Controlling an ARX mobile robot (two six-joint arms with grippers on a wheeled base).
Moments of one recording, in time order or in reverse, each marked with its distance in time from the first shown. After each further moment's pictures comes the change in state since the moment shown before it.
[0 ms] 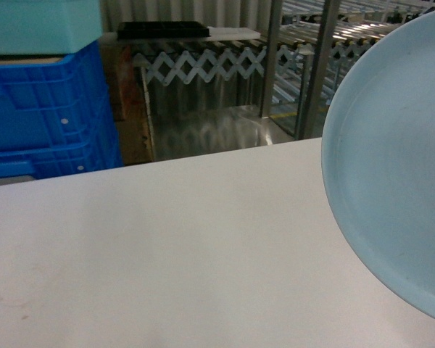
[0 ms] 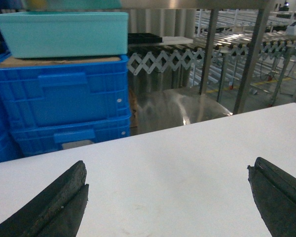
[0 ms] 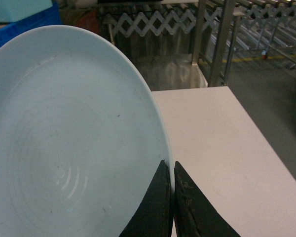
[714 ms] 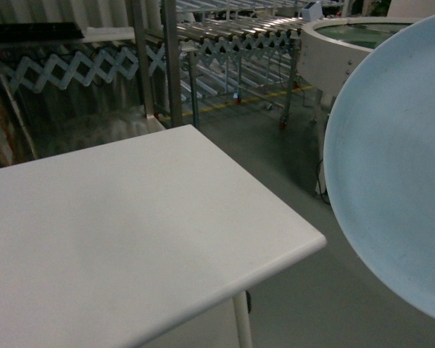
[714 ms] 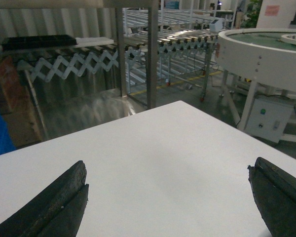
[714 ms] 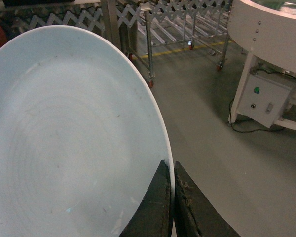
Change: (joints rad) left arm 0.000 0.000 0.000 0.000 0.001 0.000; right arm 0.000 0.000 0.000 -0.001 0.001 0.002
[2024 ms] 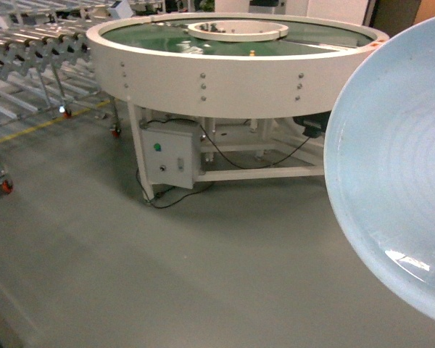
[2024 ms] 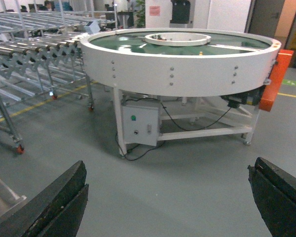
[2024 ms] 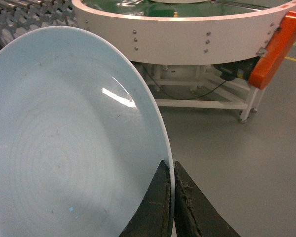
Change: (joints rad) left arm -0.001 0.000 0.000 0.003 -0.002 0.000; right arm 0.000 0.000 -0.001 -0.002 0.000 0.000
